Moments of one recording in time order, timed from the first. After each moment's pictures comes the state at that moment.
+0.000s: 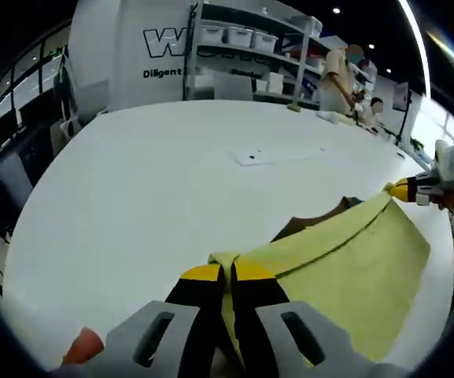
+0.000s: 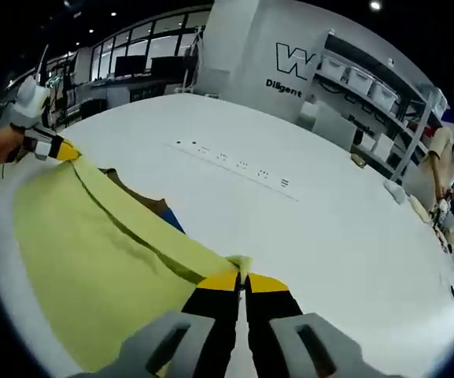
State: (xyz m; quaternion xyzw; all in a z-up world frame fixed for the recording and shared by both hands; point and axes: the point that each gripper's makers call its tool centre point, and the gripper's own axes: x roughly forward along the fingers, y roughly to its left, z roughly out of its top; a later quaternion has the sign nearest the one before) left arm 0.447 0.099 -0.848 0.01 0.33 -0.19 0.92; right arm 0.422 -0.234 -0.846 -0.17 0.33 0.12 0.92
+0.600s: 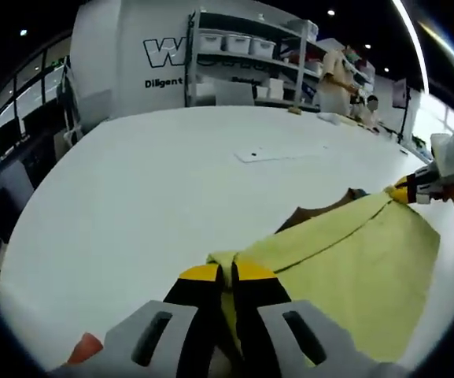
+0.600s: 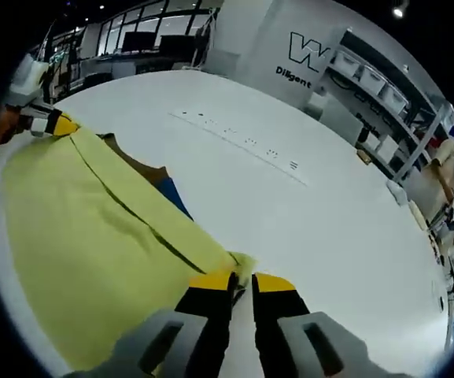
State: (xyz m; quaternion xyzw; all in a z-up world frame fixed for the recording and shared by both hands) left arm 0.450 0.107 -0.856 0.02 0.31 -0.19 0.93; right arm 0.420 -0.237 -0.855 -0.21 0.36 0.12 0.90
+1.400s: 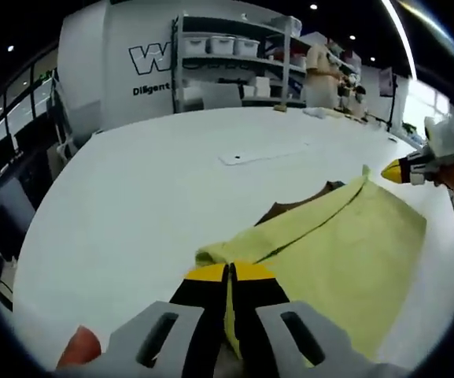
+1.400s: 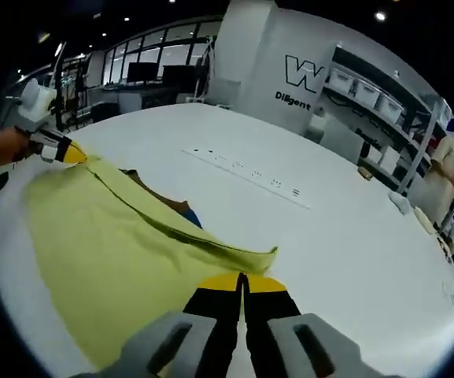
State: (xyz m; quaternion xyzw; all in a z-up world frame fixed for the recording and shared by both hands) left arm 0.423 0.099 -0.835 0.06 0.30 -0.22 0.93; right arm 0.411 -0.215 -0.832 -0.18 0.31 0.16 0.92
